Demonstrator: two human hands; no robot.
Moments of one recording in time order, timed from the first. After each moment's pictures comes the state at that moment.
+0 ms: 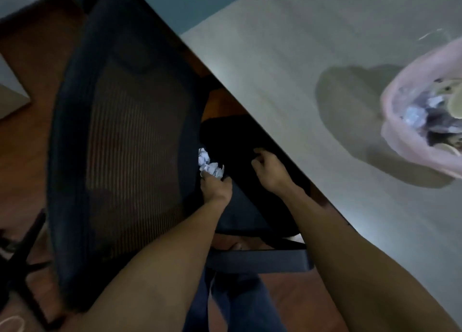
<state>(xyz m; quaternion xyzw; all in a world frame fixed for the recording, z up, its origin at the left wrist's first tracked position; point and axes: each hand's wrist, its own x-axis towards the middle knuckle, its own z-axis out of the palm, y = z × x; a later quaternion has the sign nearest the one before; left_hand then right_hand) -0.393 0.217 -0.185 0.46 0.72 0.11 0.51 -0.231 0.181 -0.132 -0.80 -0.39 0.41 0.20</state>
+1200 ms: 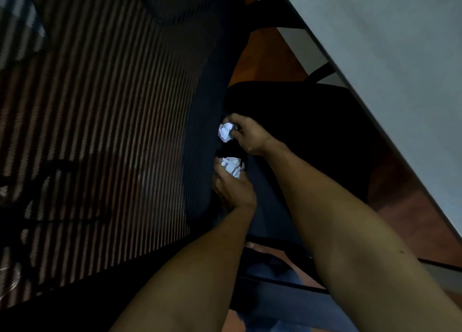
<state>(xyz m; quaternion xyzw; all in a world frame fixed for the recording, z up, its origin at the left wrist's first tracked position) -0.385 0.190 -0.326 0.44 0.80 0.24 0.33 -0.287 0.309 -0.316 -0.61 -0.59 0.48 0.21</state>
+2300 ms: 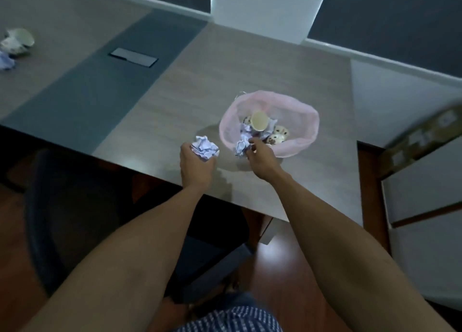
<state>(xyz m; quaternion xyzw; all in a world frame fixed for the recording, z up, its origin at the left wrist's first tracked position) -0.262 0.182 0.106 0.72 0.42 0.23 0.50 -0.133 0.041 0.120 -0.89 -0.23 0.15 0.36</state>
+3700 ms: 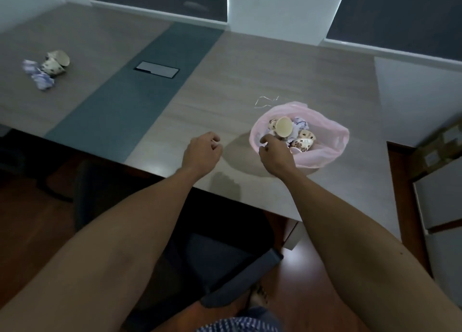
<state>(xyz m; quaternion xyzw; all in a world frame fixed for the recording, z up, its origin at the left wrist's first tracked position) -0.269 0.272 0.153 0.90 0.26 0.13 0.33 -0.136 0.086 0.128 -0.93 -0.22 0.09 0.28</state>
